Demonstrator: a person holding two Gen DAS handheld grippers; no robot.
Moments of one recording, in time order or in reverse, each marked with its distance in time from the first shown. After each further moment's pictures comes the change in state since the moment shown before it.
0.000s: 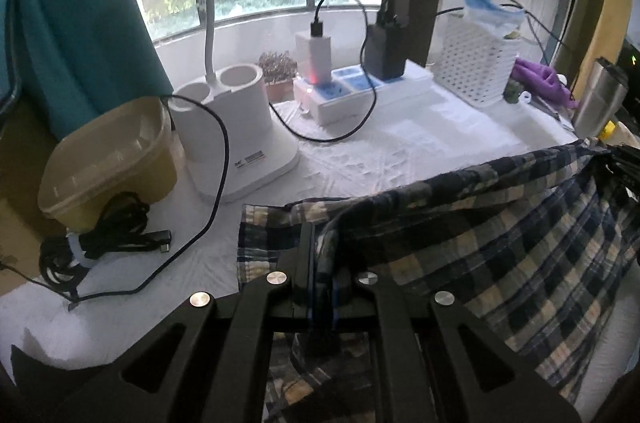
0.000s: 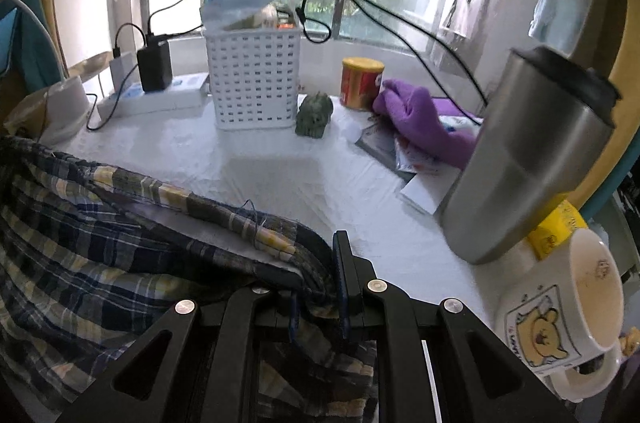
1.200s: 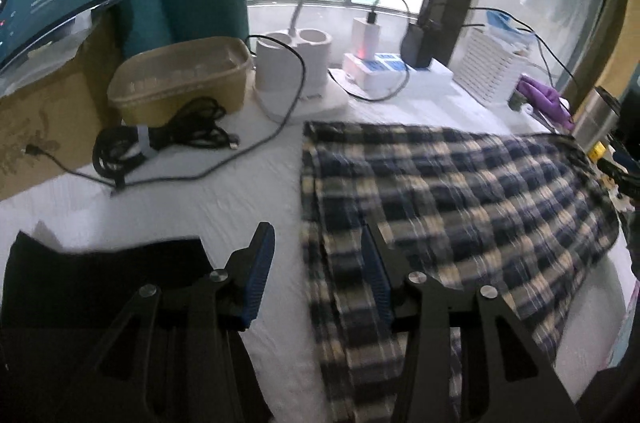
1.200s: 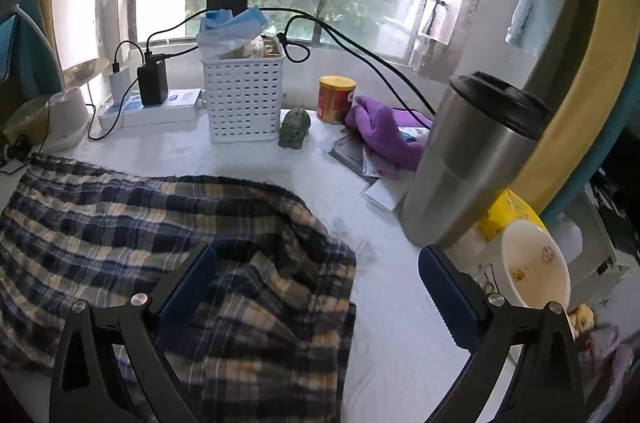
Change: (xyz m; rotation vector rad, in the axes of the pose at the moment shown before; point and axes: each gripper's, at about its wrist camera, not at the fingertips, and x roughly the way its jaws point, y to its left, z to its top) left arm -0.066 0.031 -0.066 -0.169 0.018 0.008; right arm -0.058 -0.004 -0.004 0.015 -0.026 -0.073
